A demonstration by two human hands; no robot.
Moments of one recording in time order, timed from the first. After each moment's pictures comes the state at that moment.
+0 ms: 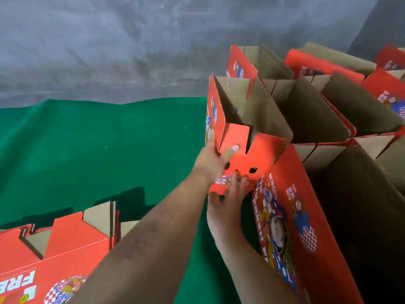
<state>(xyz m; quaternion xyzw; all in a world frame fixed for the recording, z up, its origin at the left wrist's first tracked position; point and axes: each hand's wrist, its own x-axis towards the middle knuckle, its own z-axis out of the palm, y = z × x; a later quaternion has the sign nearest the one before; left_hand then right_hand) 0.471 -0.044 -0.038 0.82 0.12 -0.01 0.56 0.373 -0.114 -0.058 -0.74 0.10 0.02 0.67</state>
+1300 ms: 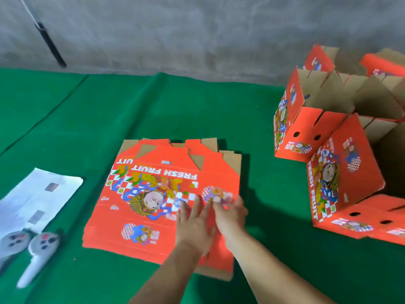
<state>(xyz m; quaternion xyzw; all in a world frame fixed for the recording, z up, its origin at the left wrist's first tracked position) -0.001 0.049 -0.099 0.95 0.23 -0.13 0.17 0.082 -0.031 -0.090 -0.84 0.11 0.18 0.51</state>
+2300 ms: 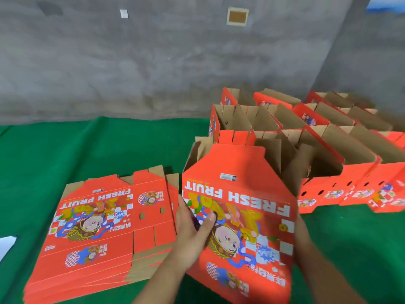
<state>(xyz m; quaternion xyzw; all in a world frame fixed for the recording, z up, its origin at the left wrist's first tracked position) -0.016 -0.043 0.007 0.74 0.04 0.05 0.67 0.049 -0.296 0.047 -0.61 0.12 0.04 0.78</state>
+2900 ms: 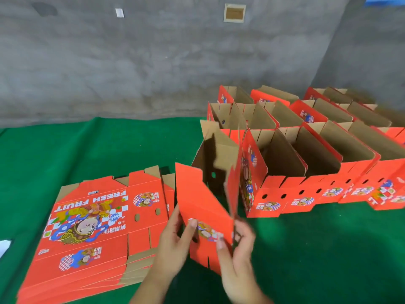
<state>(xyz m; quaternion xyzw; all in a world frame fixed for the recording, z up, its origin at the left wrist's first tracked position) -0.026 -0.041 0.005 0.72 0.03 0.12 0.69 -0.027 -0.209 -0.022 -0.76 -0.14 -0.14 0.62</state>
